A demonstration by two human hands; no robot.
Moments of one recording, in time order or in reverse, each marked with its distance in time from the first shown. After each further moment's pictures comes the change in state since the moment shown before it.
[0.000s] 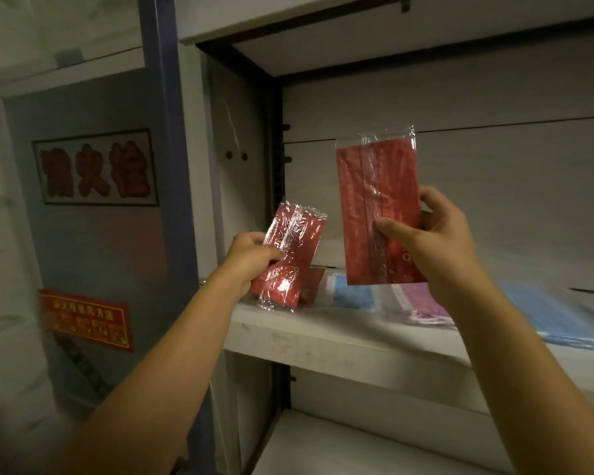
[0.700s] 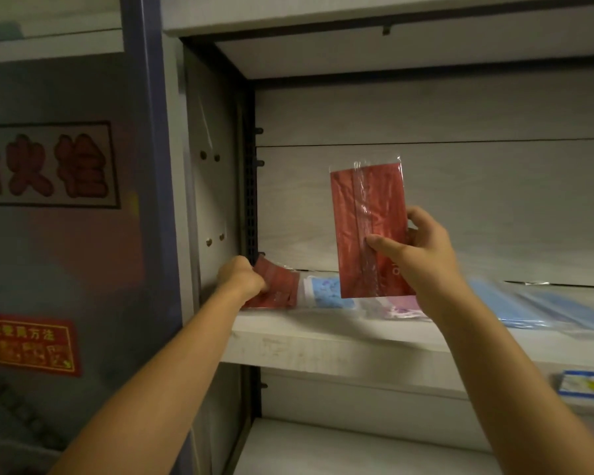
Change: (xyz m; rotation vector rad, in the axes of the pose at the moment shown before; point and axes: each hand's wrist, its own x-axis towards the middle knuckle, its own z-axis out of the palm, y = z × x) left_hand 0.041 -0.045 0.013 0.572 -0.050 -0.005; right_hand -0.020 0.002 0.009 -0.158 0.159 0.050
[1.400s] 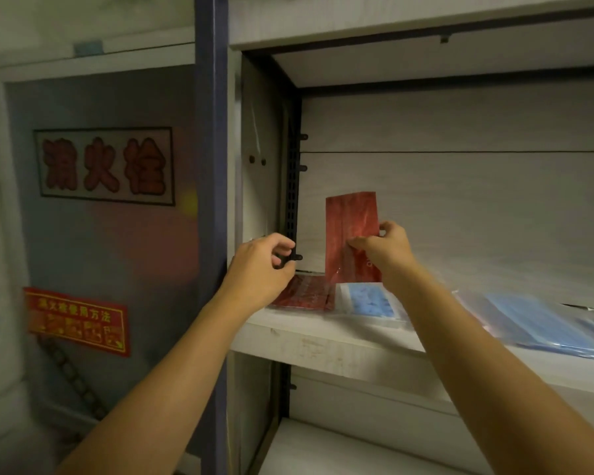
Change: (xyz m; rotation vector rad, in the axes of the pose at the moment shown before) left_hand -0.065 -0.012 -0.060 -0.077 0.263 0.563; right_hand 0.062 0.034 0.085 -0.046 -0.042 0.256
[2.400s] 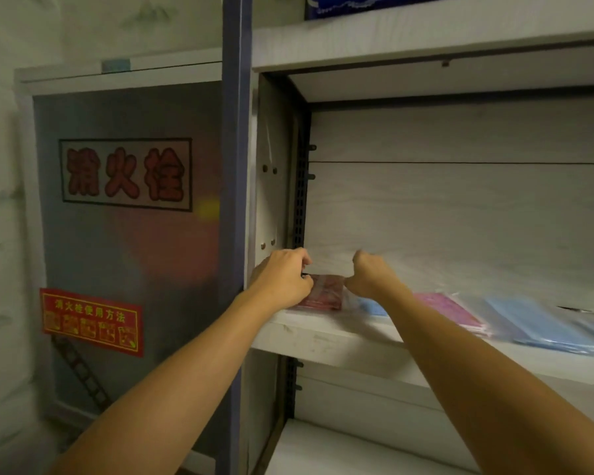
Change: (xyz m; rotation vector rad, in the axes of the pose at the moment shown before) left_hand 0.006 0.002 0.004 0.293 -0.248 -0.016; right_hand 0.019 0.037 0.029 -1.209 -0.187 -0.133
